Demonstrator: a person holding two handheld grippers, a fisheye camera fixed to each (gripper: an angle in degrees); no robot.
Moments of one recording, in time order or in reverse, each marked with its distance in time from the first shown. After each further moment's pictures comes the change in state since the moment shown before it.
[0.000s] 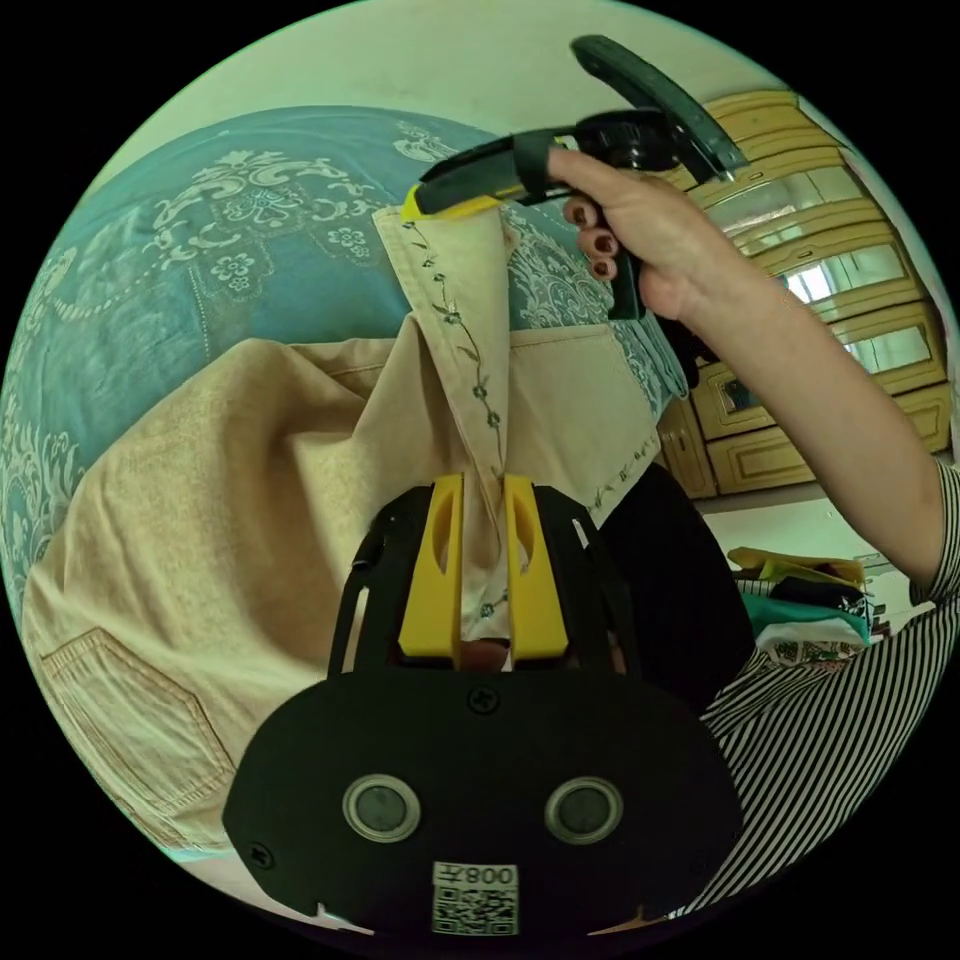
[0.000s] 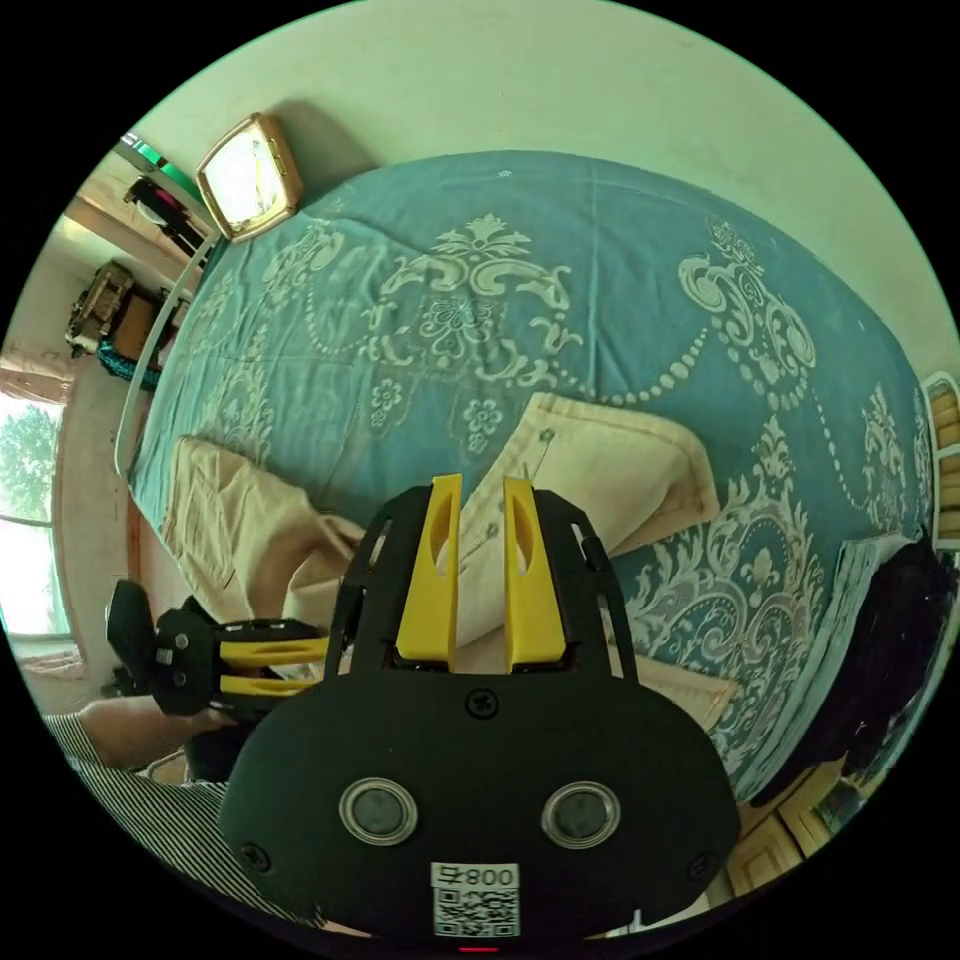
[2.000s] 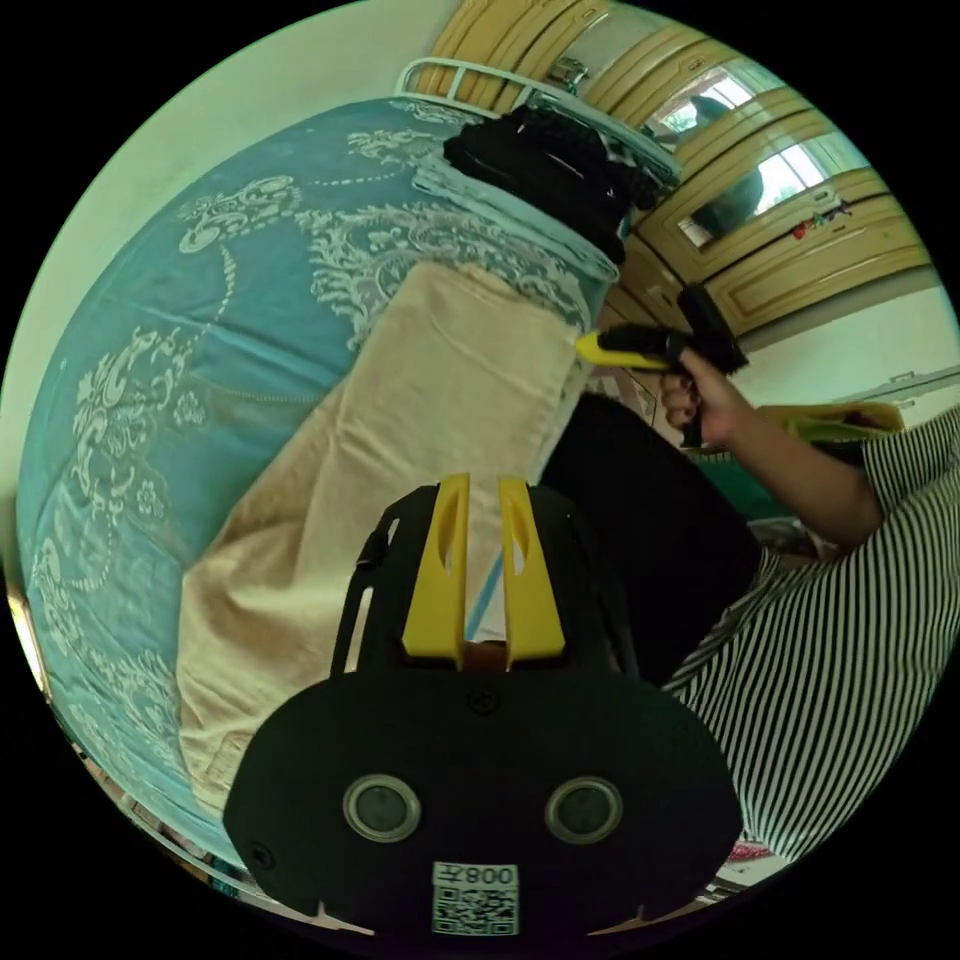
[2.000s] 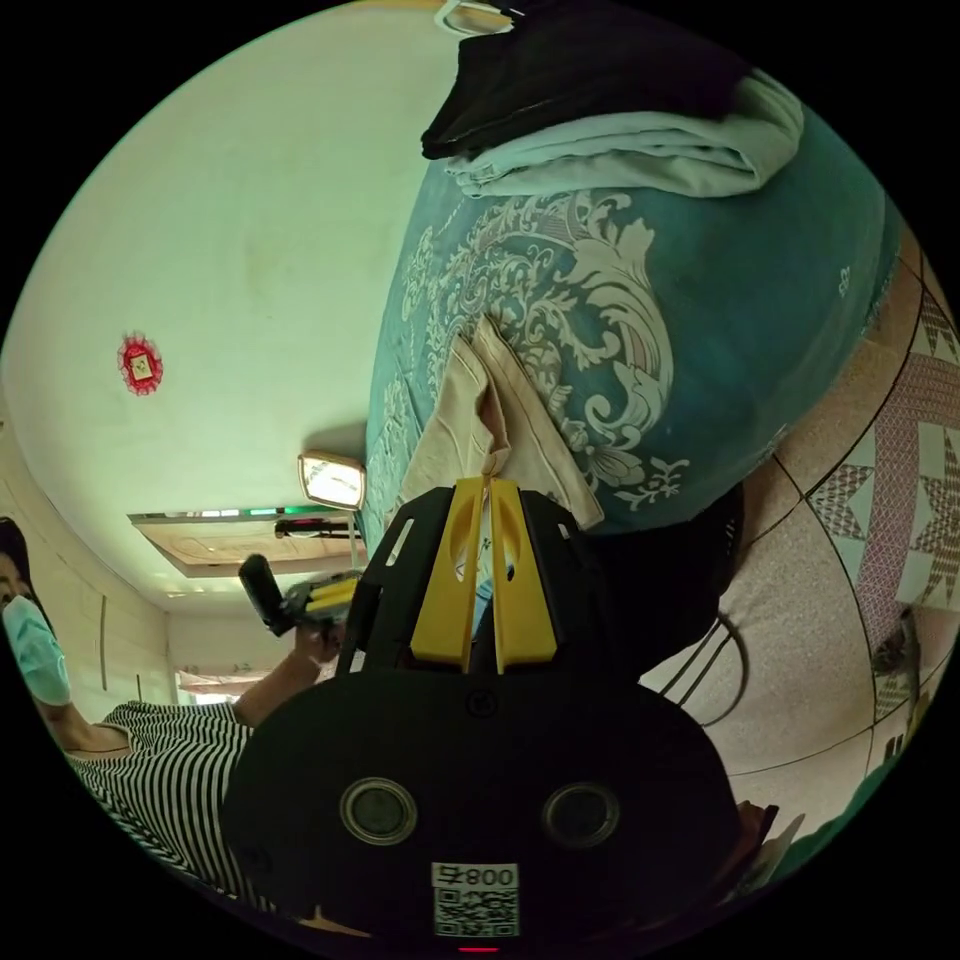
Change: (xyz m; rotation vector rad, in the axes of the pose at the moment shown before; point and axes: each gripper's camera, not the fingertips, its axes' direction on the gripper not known) left arm -0.290 0.278 0.545 -0.222 -0.167 0.410; right arm 0.341 0.511 -0.194 0.422 -0.801 0.831
